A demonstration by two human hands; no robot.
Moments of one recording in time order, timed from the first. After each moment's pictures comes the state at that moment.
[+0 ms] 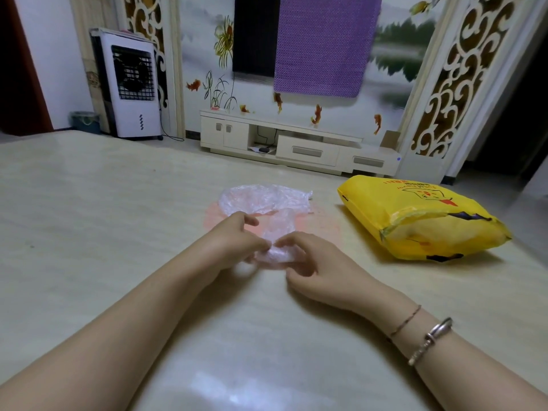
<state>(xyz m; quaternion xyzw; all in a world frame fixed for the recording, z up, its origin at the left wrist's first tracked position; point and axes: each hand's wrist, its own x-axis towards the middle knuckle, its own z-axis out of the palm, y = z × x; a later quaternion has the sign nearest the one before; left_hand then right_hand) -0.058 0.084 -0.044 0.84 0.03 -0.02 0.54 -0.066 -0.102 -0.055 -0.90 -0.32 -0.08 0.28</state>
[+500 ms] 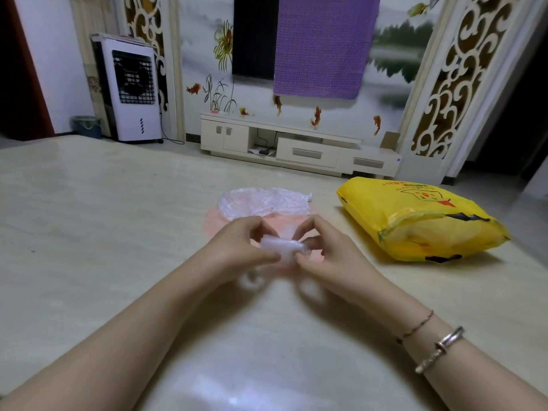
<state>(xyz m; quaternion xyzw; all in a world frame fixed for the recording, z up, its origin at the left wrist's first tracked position) -0.076 0.079 -0.040 0.85 -0.09 0.02 0.52 -0.068 -0.109 -0.048 -0.86 -0.26 -0.08 0.43</state>
